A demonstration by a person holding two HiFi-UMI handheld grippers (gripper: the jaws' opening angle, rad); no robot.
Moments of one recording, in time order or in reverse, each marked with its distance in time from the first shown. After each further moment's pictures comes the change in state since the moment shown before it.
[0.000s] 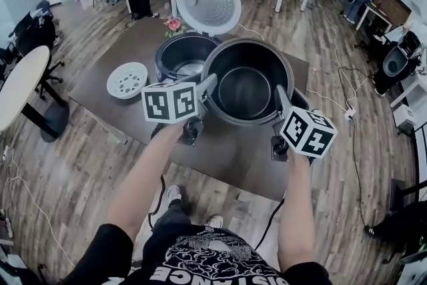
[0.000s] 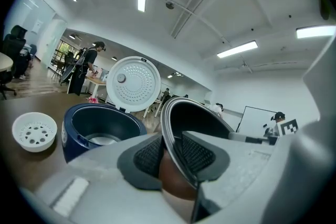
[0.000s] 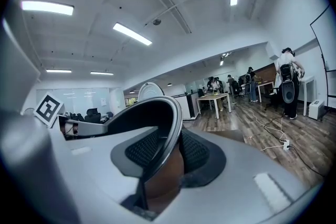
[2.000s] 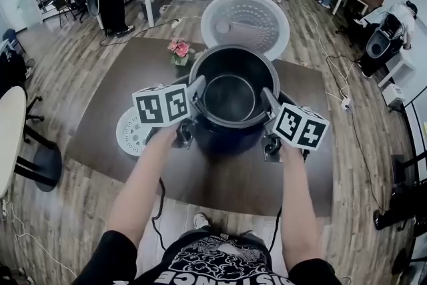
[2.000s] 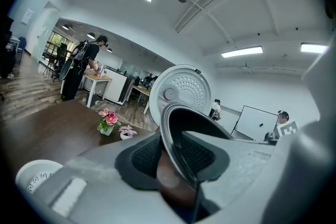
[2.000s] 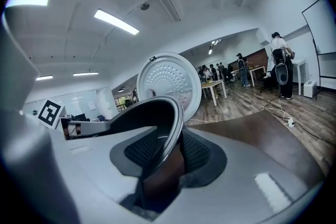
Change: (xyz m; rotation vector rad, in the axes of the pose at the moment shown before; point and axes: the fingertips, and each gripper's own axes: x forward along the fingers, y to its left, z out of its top) left arm 0.038 0.237 0.104 0.002 0.070 -0.081; right arm 0.212 0.136 -0.022 0.141 0.067 -0.092
